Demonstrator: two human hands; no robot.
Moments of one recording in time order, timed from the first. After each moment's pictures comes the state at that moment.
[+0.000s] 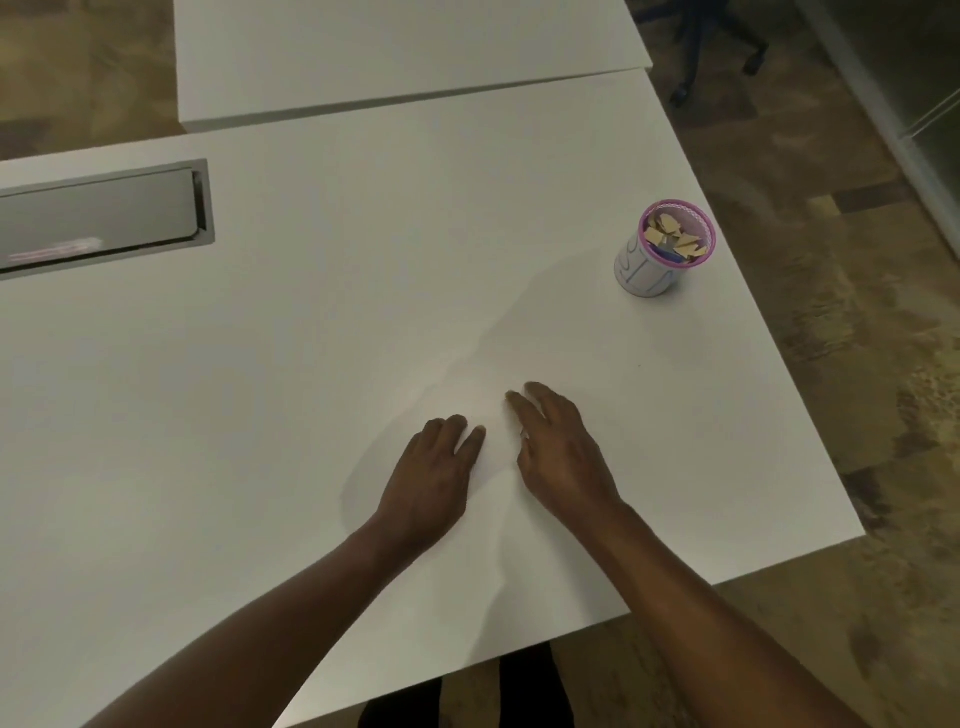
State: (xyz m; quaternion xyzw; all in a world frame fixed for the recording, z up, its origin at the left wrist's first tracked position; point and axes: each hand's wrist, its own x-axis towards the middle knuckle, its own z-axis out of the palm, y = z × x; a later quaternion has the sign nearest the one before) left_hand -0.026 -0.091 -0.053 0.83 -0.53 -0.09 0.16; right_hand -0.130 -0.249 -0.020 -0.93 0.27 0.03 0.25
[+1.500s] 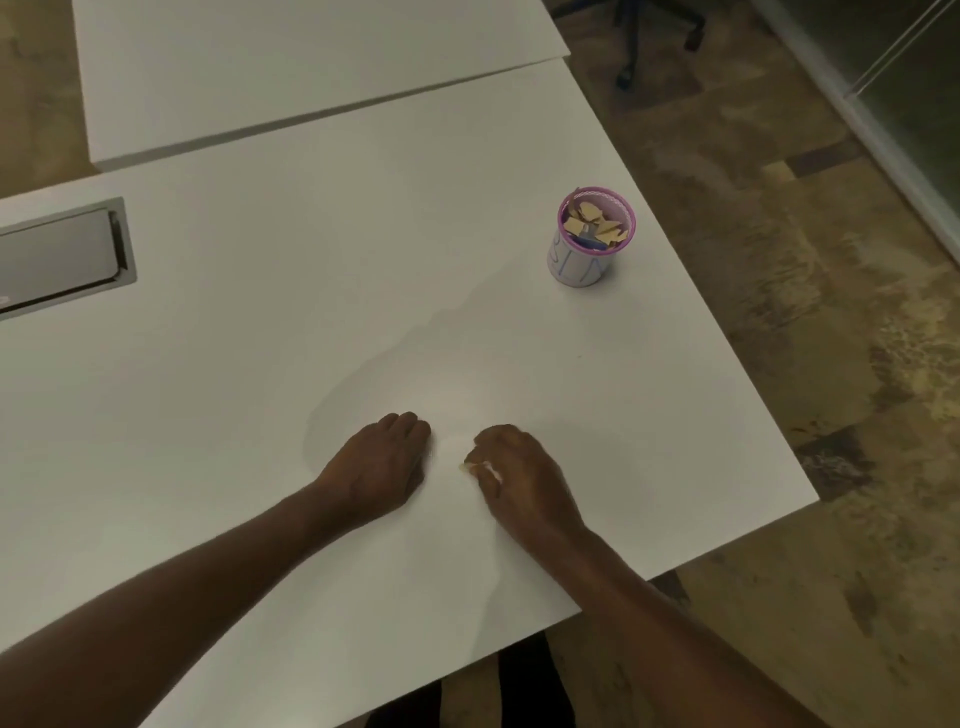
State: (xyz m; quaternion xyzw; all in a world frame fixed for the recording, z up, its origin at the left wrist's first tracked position) left_hand 0.010 -0.125 -0.032 0.77 -0.61 -0.17 0.06; right_hand -0.170 -0.249 -0.022 -0.89 0.27 -0.08 0.36
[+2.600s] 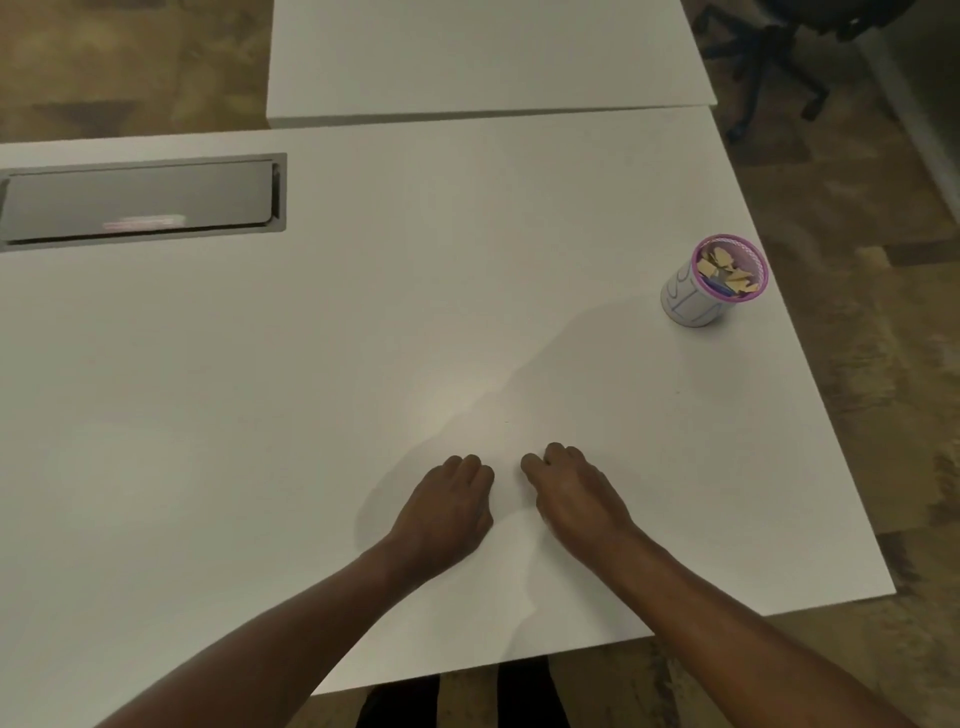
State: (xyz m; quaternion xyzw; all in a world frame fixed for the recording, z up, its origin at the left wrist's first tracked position) left_hand -0.042 -0.065 -0.040 0.84 -0.50 -0.16 0.14; right_hand -0.138 -0.229 -0.020 -0.97 0.13 0.16 0.13
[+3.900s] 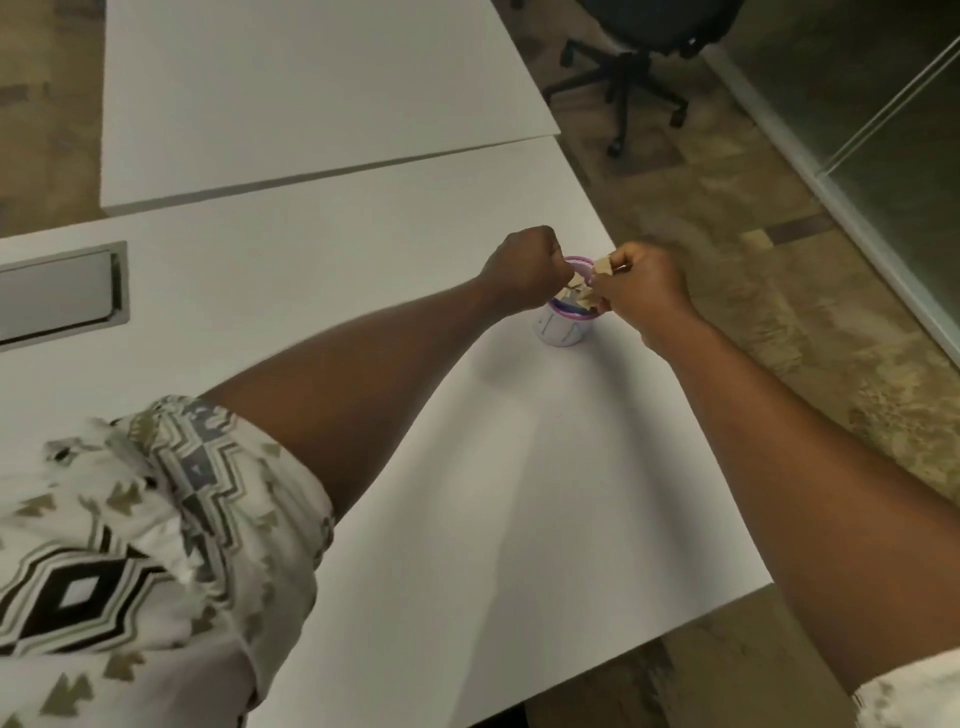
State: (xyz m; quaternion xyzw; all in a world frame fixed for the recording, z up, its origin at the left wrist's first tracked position) left_hand 0.050 -0.415 0.076 0.82 -0.41 -0.26 0.31; right_hand -0.072 -0.506 0.074 -0.76 0.50 -0.12 0.40
